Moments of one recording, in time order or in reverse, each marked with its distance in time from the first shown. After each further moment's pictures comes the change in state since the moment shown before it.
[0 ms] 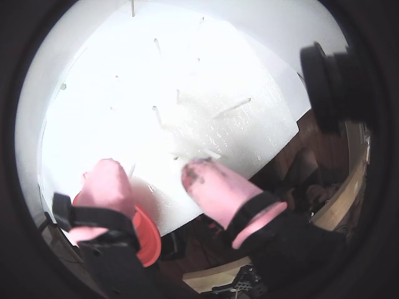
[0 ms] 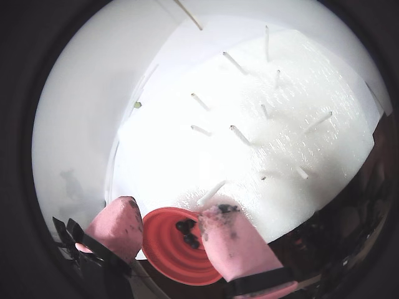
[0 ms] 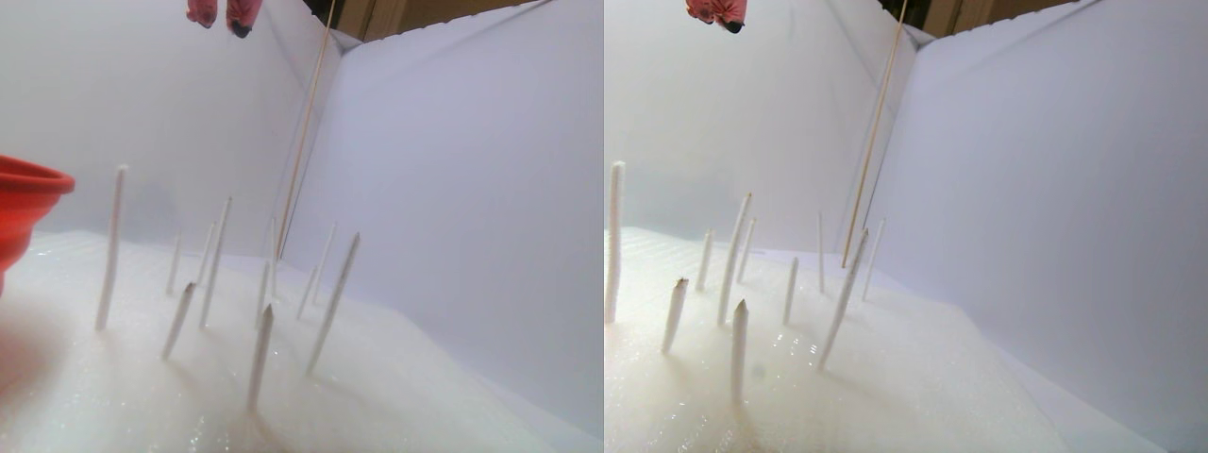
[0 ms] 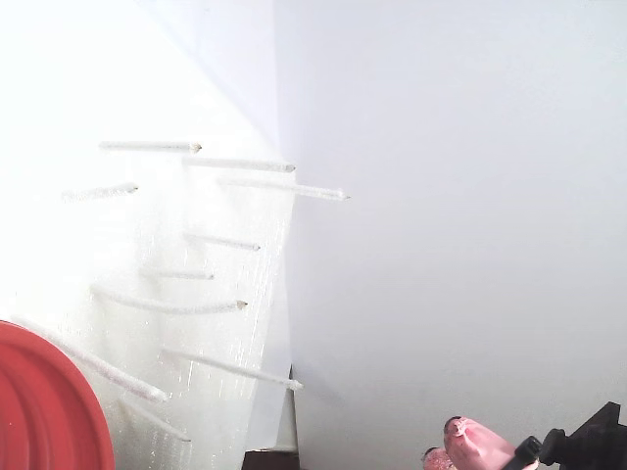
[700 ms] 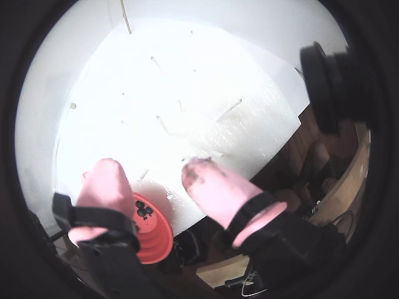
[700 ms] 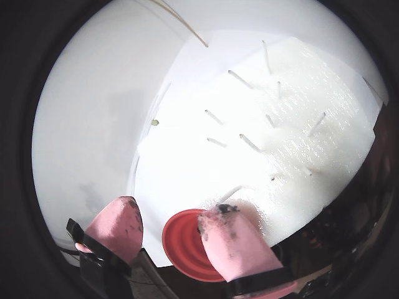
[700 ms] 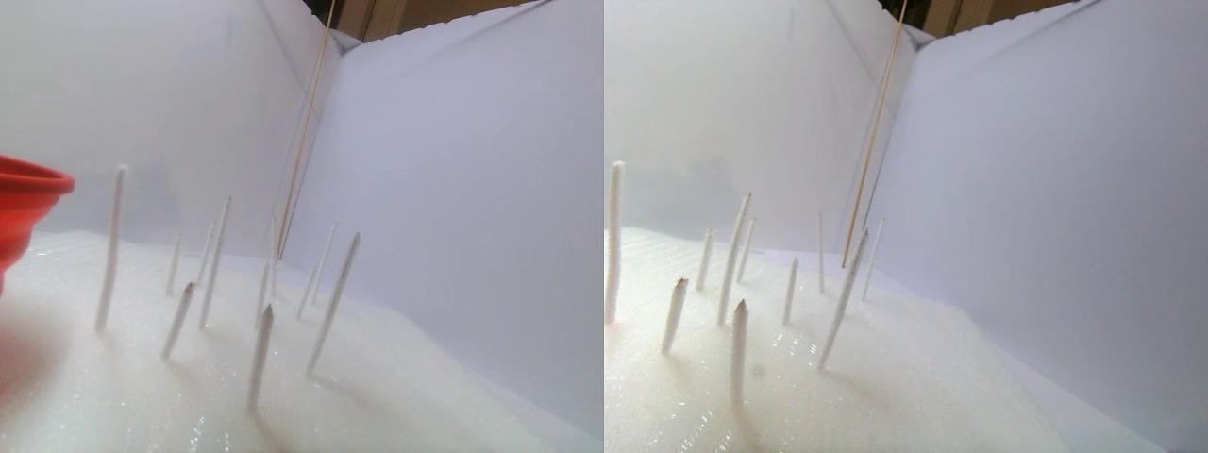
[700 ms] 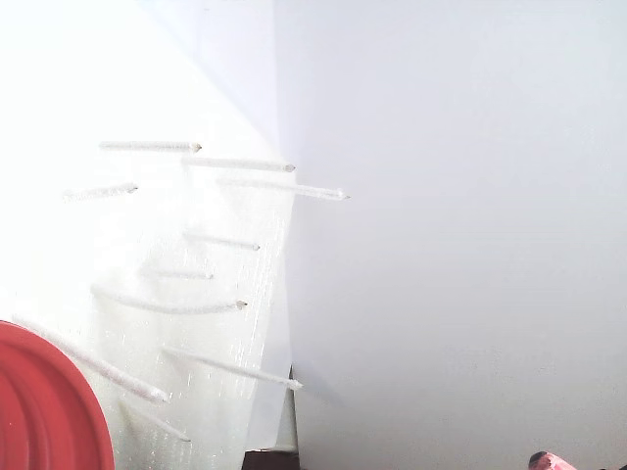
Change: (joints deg) arm 1.8 9.5 -5.2 9.0 5.3
